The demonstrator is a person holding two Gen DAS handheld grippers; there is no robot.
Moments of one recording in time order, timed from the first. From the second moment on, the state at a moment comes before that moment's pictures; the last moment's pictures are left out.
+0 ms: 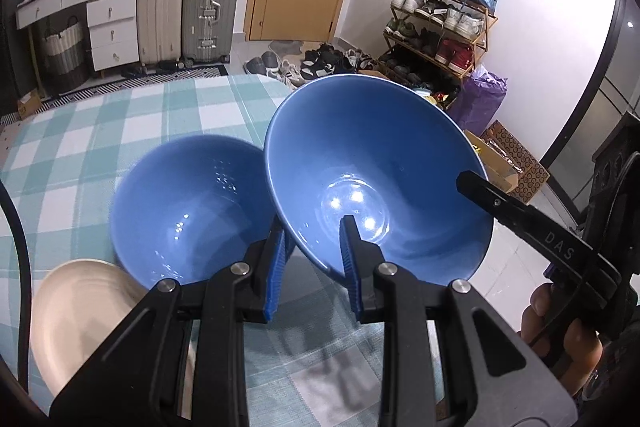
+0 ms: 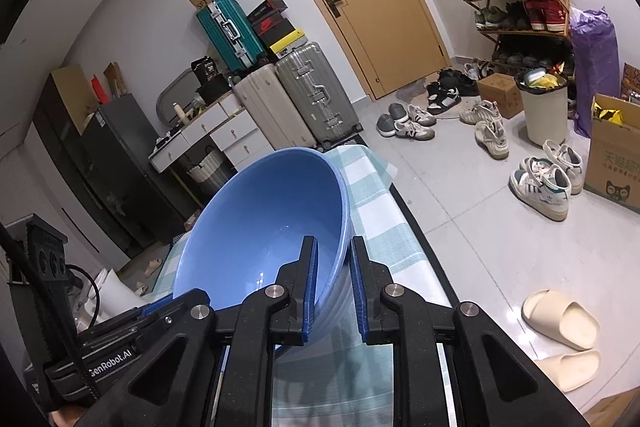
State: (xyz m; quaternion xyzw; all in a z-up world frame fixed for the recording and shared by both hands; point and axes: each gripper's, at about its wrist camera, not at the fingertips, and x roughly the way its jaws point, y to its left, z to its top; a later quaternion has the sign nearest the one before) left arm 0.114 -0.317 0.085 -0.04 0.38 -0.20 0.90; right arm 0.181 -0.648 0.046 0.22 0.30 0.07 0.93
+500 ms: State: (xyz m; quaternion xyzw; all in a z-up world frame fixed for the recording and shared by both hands) left arm 0.097 -0.266 0.117 -0.05 0.37 -0.19 0.91; right arm 0.177 -0.595 0.064 0.19 0.29 0.10 0.93
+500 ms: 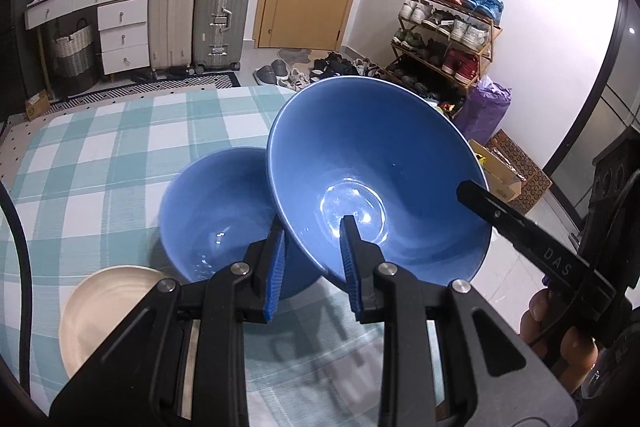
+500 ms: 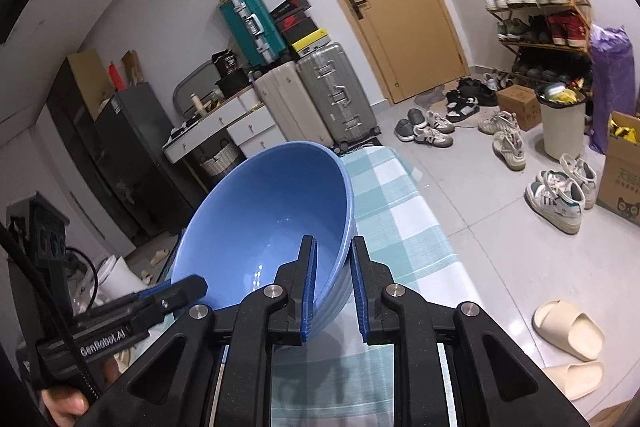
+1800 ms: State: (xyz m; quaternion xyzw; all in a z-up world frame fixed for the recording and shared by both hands) left arm 0.144 -0.179 0.088 -0.06 0.38 -0.14 0.91; right arm 0.236 -0.511 0.028 0.11 0.34 0.15 0.92
